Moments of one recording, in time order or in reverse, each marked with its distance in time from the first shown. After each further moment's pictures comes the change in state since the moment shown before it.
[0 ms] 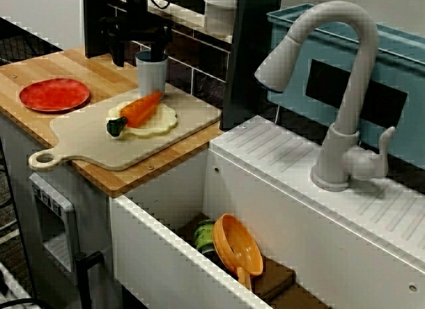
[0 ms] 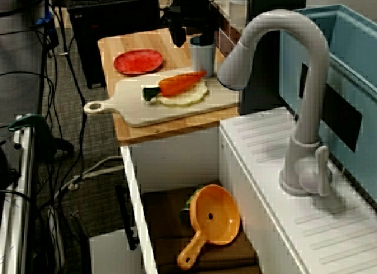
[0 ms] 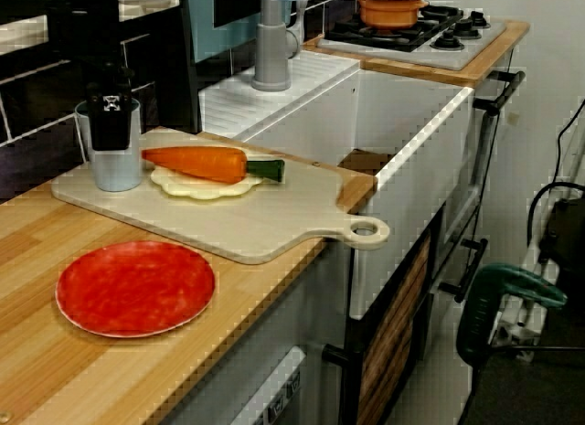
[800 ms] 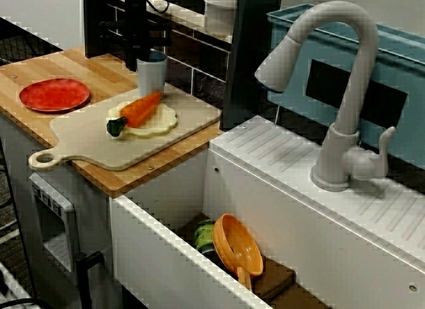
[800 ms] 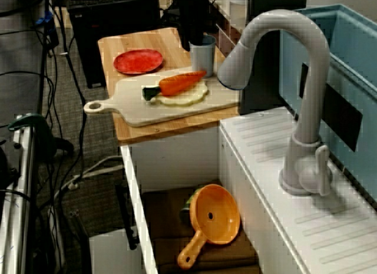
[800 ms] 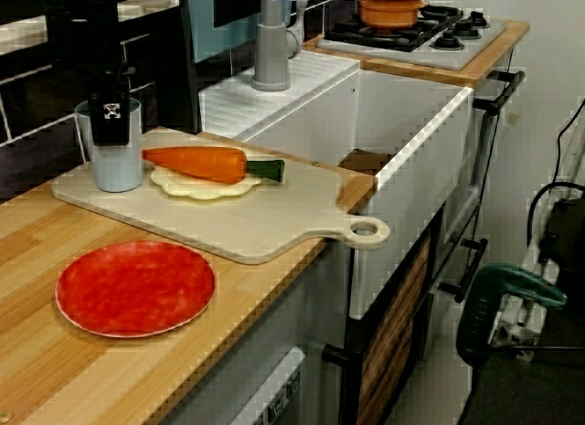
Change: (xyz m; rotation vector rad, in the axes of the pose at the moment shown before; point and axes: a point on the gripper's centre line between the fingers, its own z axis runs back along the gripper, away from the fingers) arm -0.003 0.003 -0.004 -0.008 0.039 -0.022
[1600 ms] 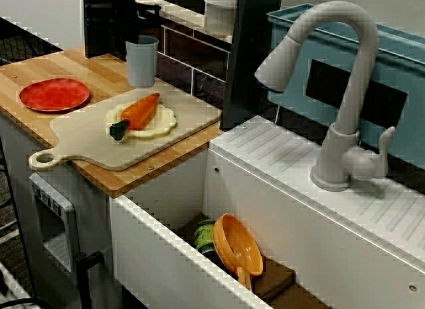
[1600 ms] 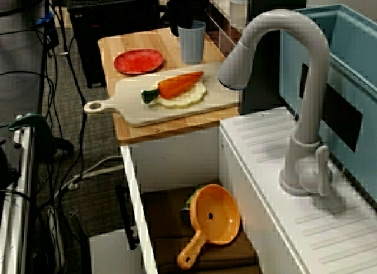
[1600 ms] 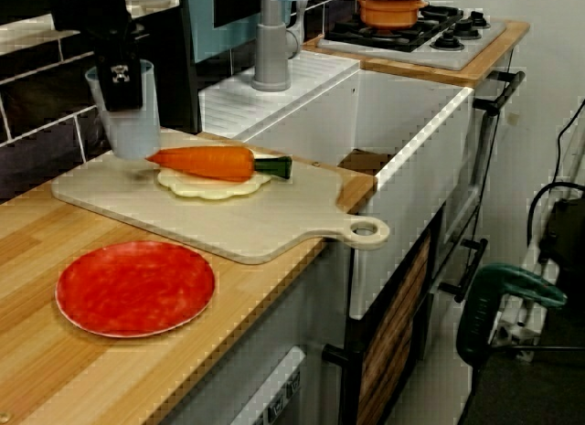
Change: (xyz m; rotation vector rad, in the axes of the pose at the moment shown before) arm -0.008 0.015 0.038 -0.067 0.073 -0.018
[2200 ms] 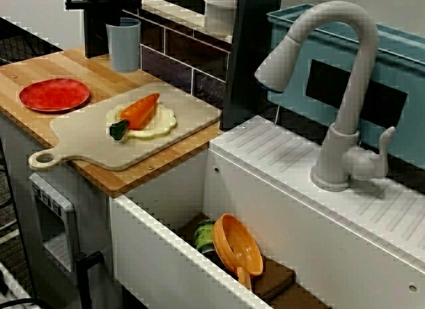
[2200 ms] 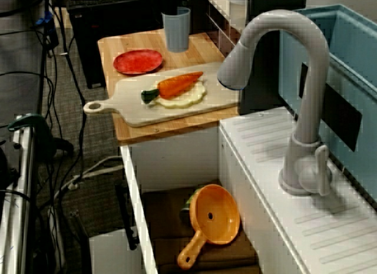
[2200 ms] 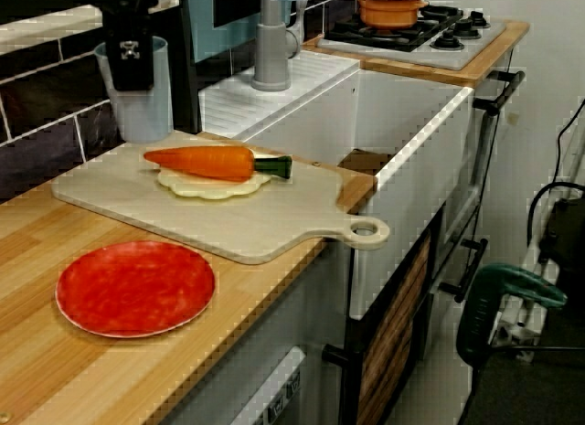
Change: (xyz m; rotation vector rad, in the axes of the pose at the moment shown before) arm -0.008 0.022 0.023 -0.025 -0.032 -0.052
